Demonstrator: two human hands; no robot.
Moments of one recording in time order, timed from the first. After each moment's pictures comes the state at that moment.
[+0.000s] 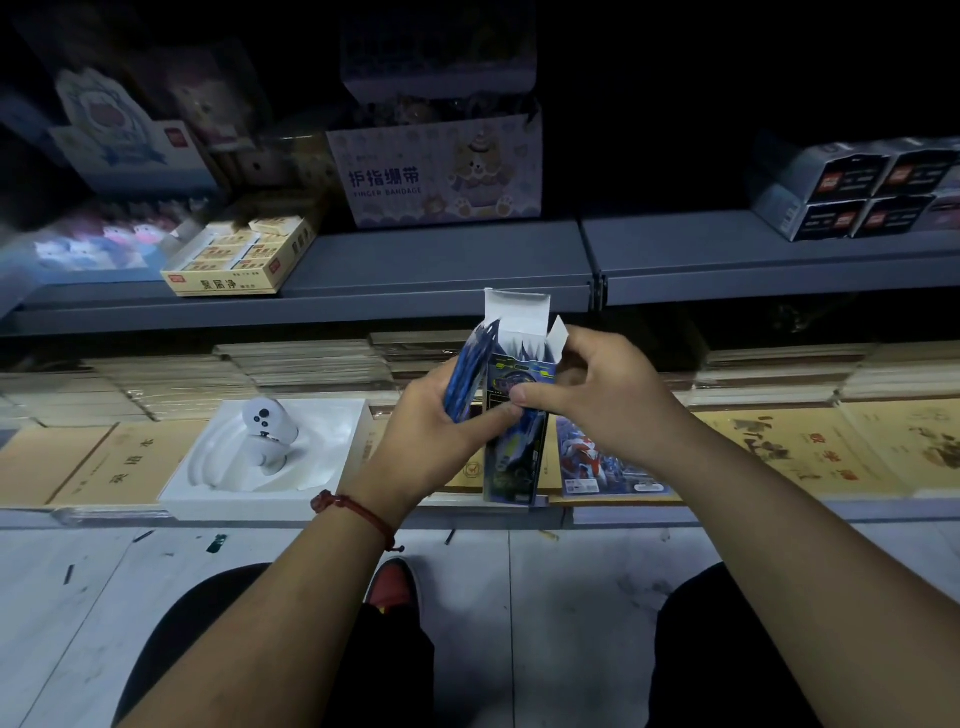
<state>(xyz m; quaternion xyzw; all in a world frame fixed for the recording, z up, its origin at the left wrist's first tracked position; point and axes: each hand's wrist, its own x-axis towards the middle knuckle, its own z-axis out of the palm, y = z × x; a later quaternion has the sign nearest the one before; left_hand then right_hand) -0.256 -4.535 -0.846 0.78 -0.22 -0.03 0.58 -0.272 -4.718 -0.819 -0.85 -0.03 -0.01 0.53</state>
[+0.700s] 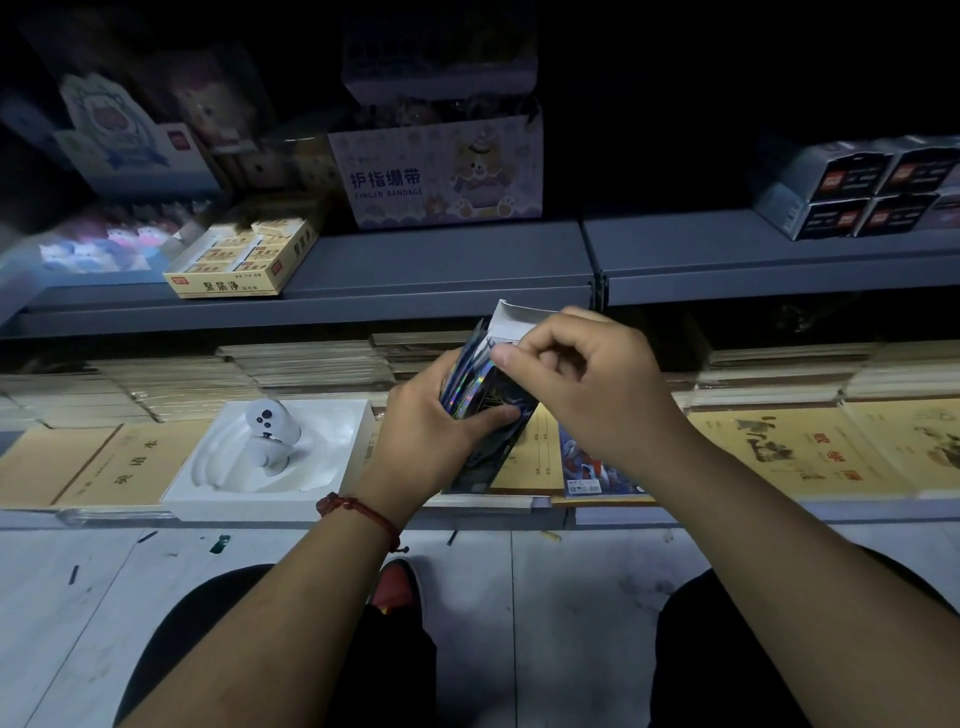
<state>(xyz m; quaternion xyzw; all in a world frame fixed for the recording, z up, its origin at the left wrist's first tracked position) -0.247 -4.528 -0.856 0.85 -0.14 0.07 0.50 -0.283 -4.701 -0.807 -0.84 -0.09 -0.20 0.50</state>
